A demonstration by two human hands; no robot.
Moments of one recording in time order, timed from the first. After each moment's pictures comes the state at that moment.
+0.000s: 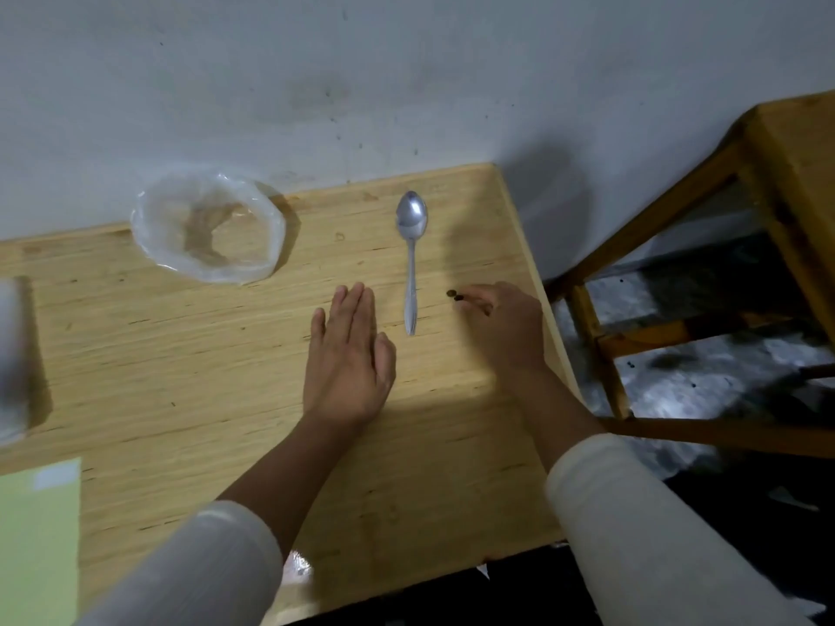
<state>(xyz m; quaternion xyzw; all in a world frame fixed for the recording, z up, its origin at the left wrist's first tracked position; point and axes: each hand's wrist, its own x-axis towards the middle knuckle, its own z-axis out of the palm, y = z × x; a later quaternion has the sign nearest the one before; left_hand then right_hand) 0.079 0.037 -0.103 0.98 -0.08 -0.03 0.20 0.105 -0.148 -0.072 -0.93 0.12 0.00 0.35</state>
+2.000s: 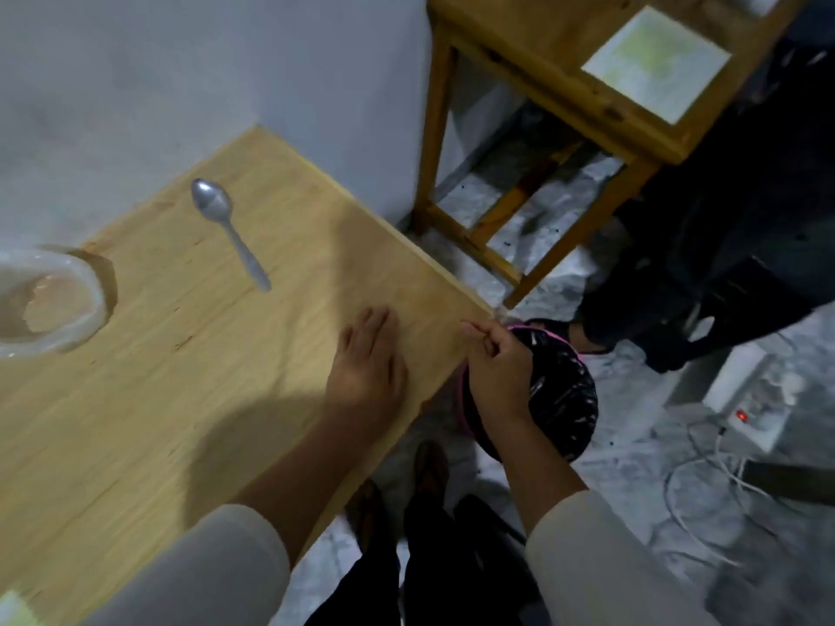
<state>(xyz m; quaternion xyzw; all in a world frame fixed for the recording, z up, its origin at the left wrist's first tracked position) -0.023 -0.016 -0.109 0.87 -0.42 -0.09 0.23 -0.118 -0.141 -0.074 -0.65 0.51 -0.19 0.53</state>
